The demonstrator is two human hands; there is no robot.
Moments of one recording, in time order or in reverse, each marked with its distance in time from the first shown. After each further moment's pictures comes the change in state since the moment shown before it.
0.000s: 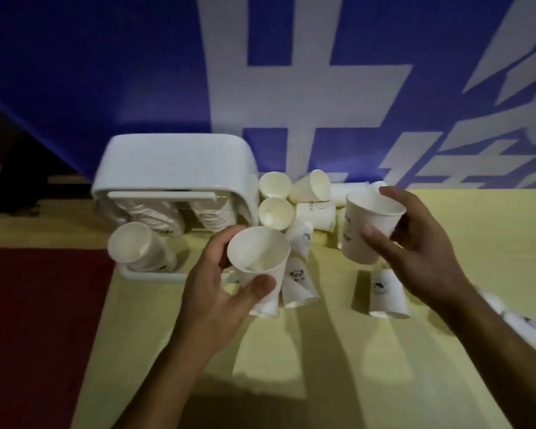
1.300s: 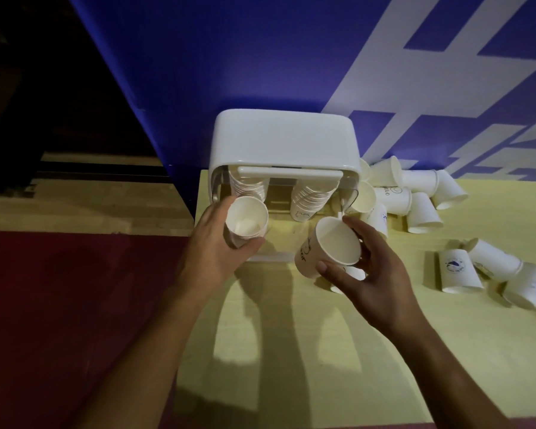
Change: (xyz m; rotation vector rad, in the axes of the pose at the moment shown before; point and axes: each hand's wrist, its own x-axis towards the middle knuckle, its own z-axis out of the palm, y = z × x) left_hand 0.052 -0.114 -0.192 0.378 -0.020 -0.004; right_hand -0.076 -0.067 0.231 -0.075 -0.003 0.086
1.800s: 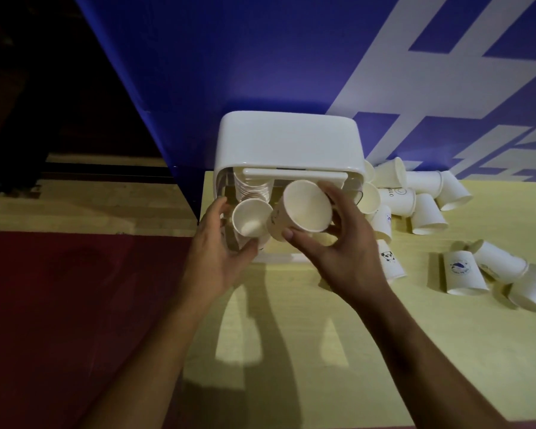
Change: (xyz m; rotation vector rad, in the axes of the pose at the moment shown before) left_hand -0.010 -0.003 -0.005 -0.179 -0.007 -0.085; right_hand 0.034 -0.039 0.041 0.076 0.061 -0.200
